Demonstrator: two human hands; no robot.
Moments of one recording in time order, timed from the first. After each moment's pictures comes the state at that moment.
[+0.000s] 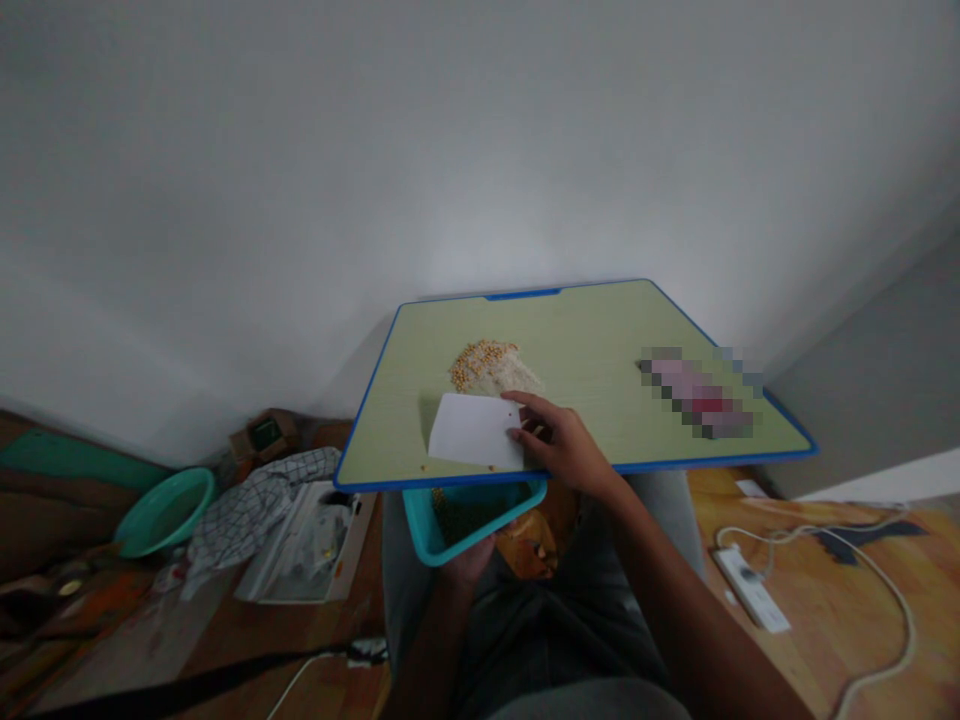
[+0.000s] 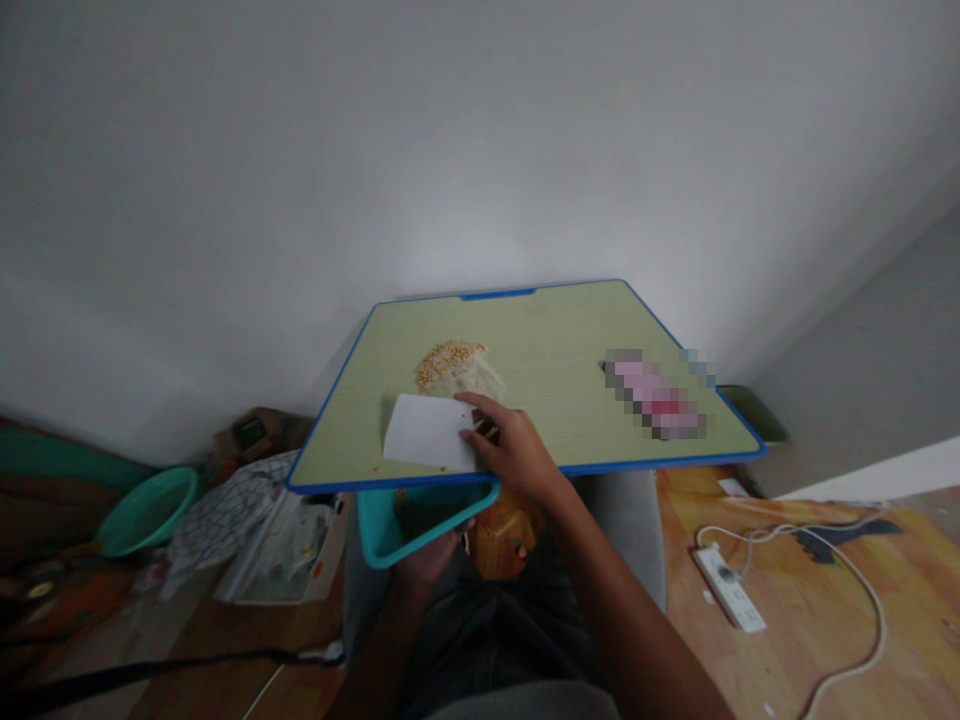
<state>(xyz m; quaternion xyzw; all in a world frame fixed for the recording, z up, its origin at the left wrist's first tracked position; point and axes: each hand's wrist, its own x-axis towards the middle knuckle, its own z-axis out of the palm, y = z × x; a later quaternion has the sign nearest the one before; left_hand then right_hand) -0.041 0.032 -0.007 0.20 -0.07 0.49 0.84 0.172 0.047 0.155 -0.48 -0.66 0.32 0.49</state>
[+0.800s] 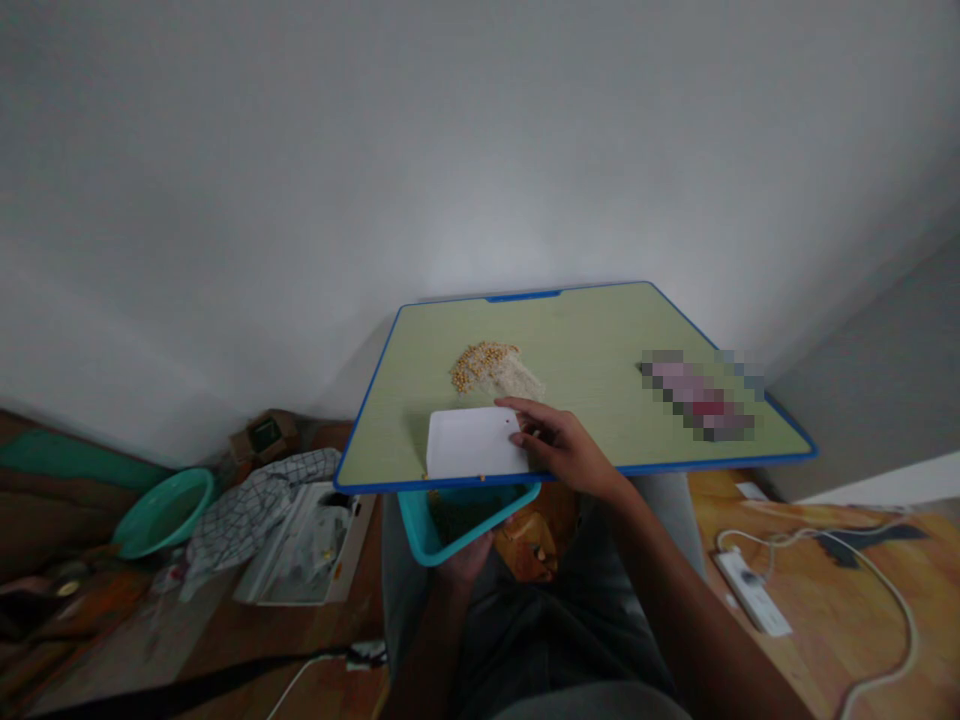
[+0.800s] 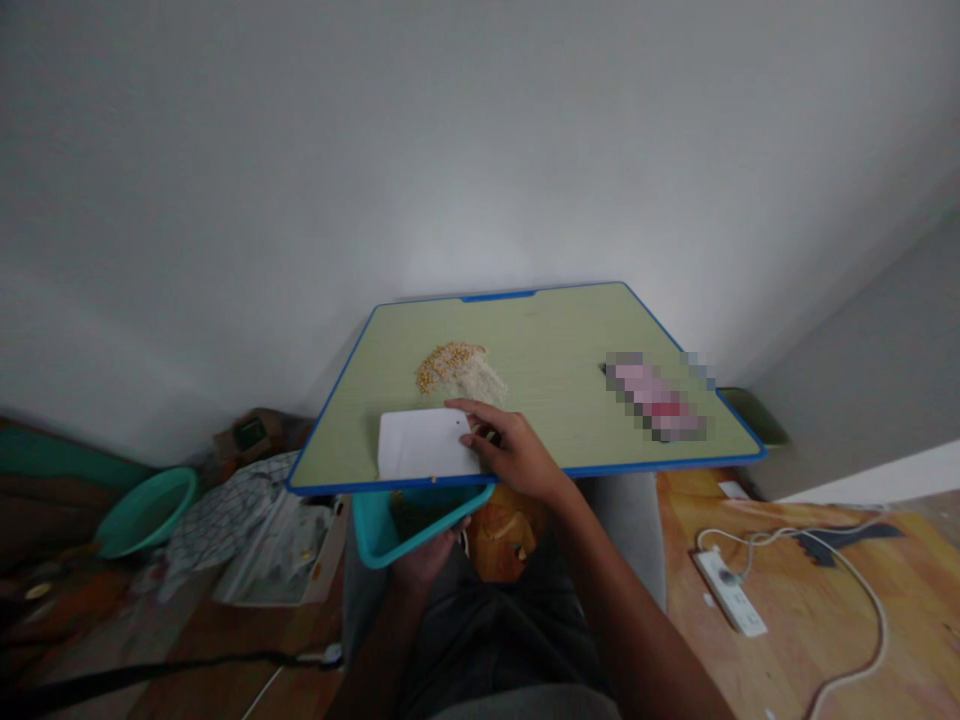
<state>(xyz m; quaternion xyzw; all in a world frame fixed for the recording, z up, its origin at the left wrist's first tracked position) -0.041 0.035 -0.001 0.18 -0.11 0.50 0.84 0.176 0.046 0.158 -0.43 -0.67 0.37 0.49</state>
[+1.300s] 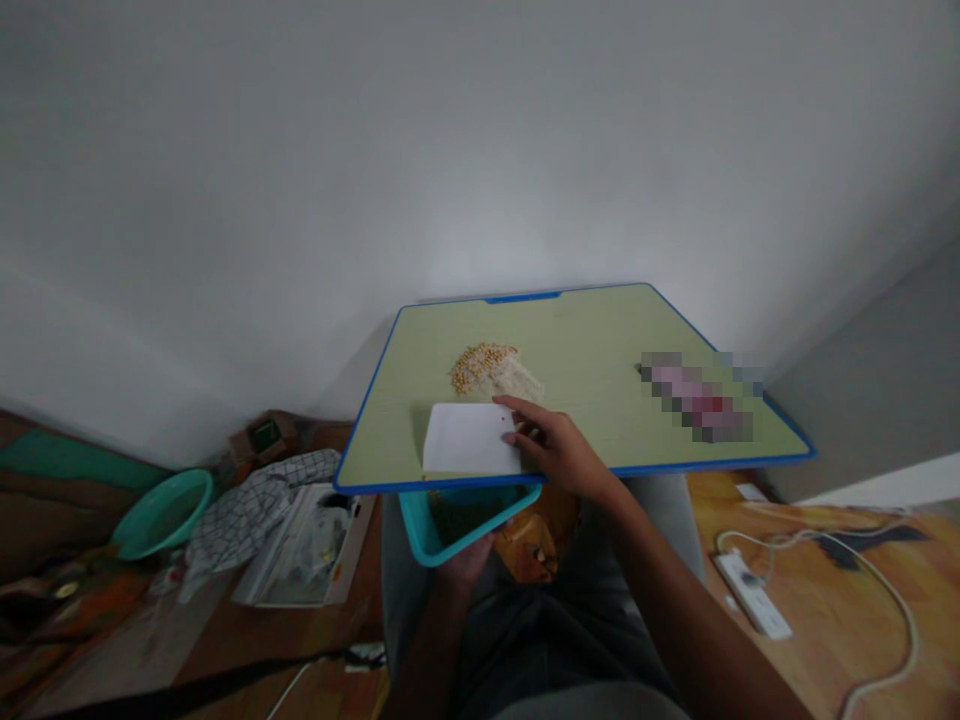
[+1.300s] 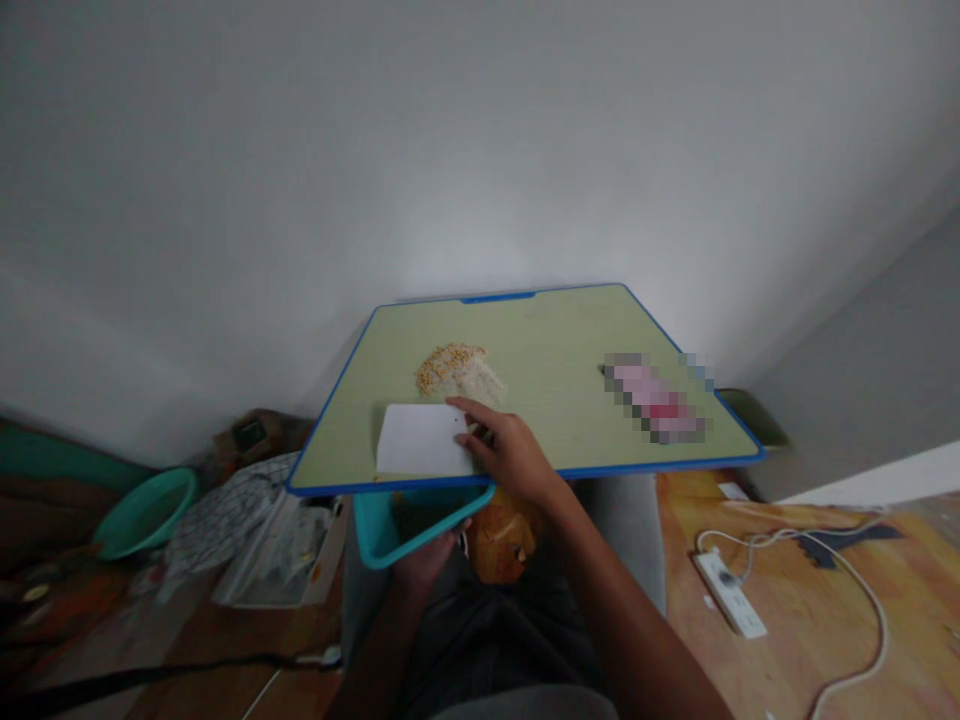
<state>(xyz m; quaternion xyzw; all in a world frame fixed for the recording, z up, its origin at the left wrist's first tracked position) -0.042 0.038 -0.009 0.18 -0.11 0.49 0.85 0.171 0.049 0.156 -0.47 -0.67 0.32 0.47</state>
